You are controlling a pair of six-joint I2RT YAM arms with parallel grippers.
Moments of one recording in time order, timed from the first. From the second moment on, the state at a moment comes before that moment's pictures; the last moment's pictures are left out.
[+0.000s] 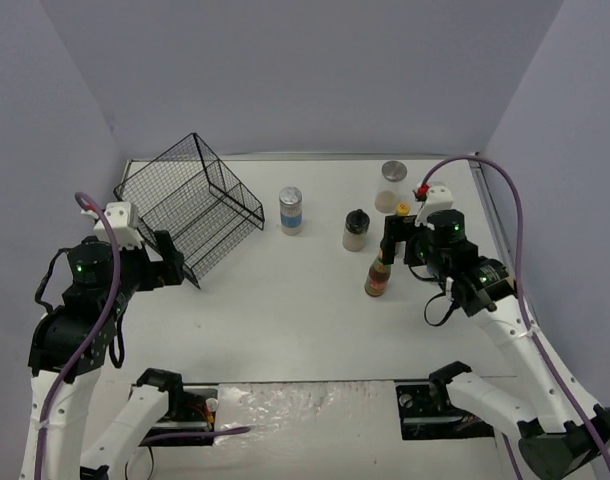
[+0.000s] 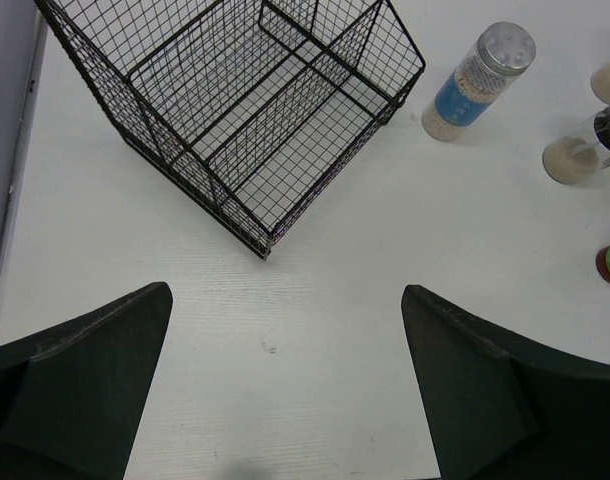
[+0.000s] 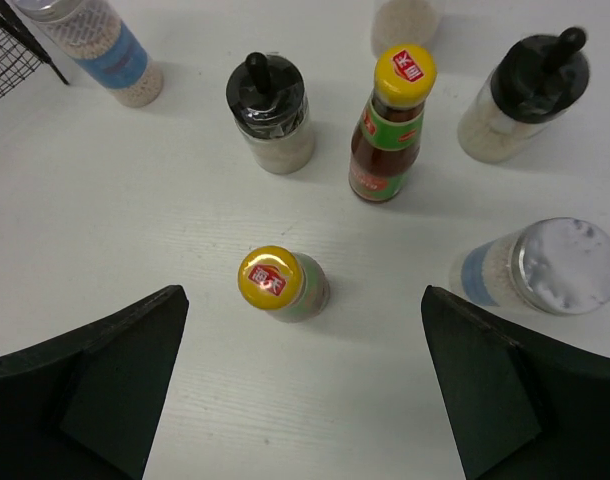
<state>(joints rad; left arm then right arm) -0.18 0.70 1.20 -0.96 -0.08 -0.19 0.41 0.92 1.01 -0.63 0.16 0.20</state>
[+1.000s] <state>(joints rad) -0.22 0.66 1.08 -0.87 -0.02 -0.22 0.53 1.09 0.68 -0.27 0.32 0.35</state>
